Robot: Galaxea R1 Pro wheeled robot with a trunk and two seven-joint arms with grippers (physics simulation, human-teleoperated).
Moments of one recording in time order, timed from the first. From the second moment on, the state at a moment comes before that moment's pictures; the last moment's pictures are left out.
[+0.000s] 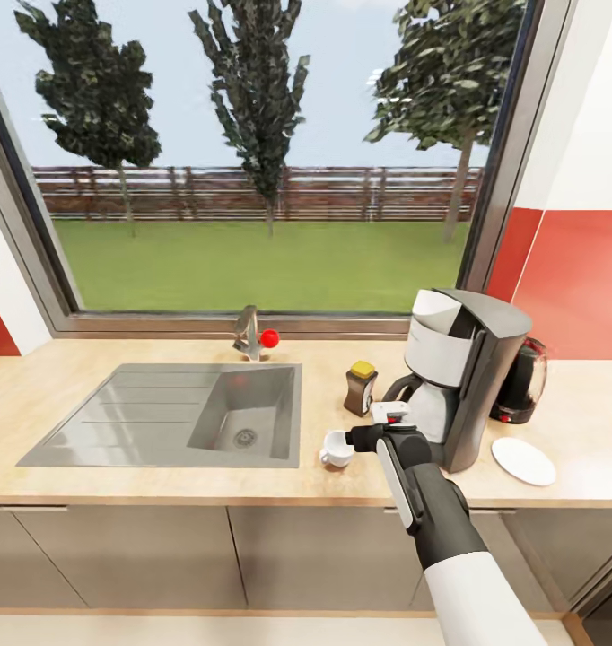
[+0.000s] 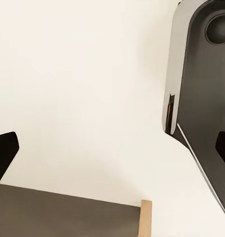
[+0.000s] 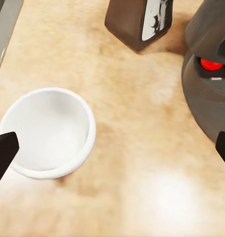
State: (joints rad) left arm -0.02 0.16 -0.23 -0.09 0.23 0.03 0.08; right arm -0.62 0.17 0.09 -1.20 0.03 0.88 -0.13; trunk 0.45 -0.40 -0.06
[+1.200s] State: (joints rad) left arm -0.02 0.16 -0.23 -0.09 0.23 0.03 0.07; right arm -0.62 0.17 0.08 -1.10 0.03 0.88 -0.13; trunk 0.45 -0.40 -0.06
